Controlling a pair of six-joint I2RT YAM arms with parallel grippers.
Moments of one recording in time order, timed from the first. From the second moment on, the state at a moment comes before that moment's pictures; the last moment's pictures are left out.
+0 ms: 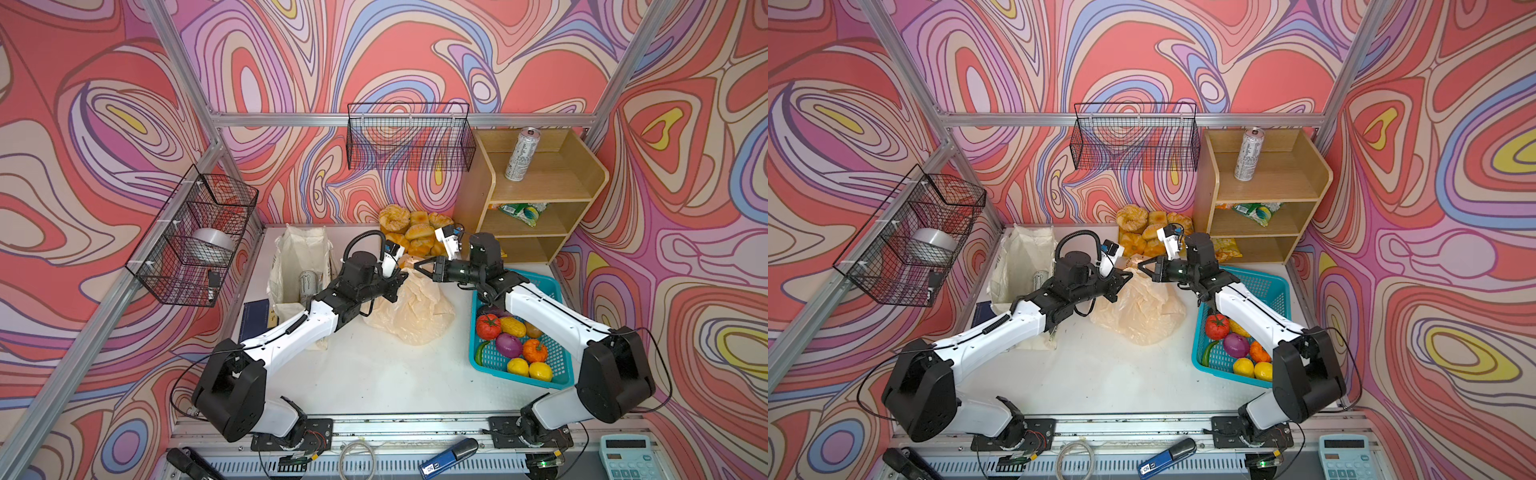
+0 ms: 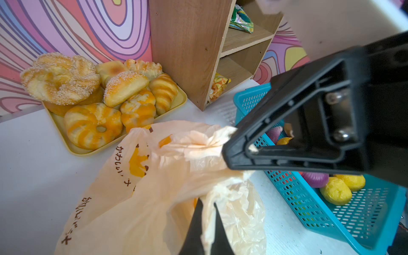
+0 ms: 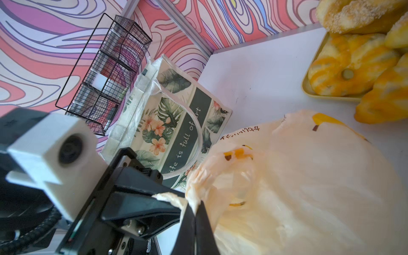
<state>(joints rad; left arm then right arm) -0.60 1.44 0.99 0.04 0.24 -0.15 0.42 1.49 1.10 0.01 -0.67 0.57</state>
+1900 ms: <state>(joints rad) -0.53 1.40 0.98 0.06 0.40 -0.13 0.42 1.57 1.35 -0.25 -0.80 0.38</state>
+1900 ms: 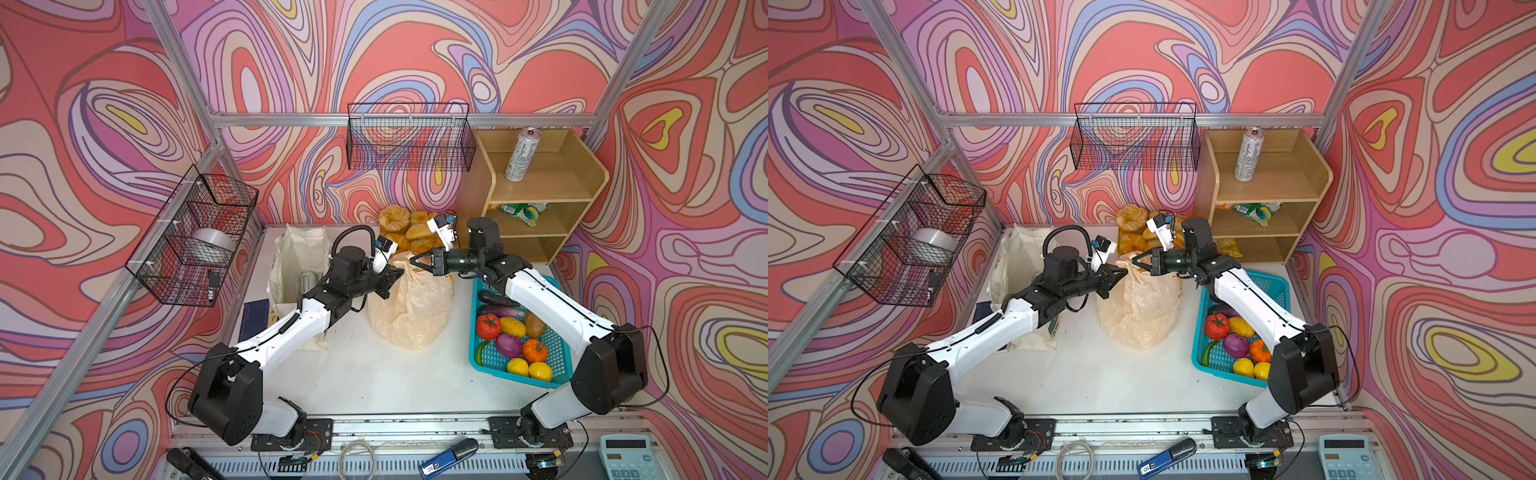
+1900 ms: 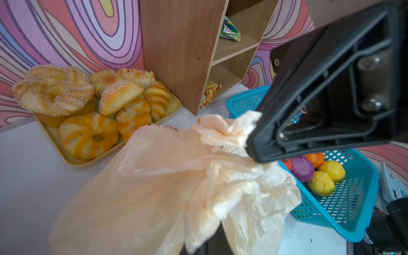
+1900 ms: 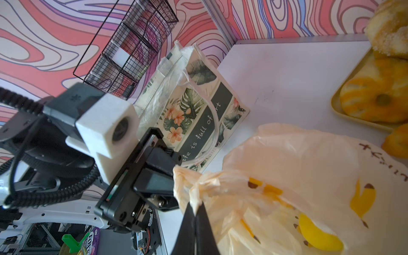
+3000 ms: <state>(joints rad) -0.73 1.37 0.76 0.37 -0.22 -0.41 0.46 1.67 1.36 -0.28 -0.76 0.34</state>
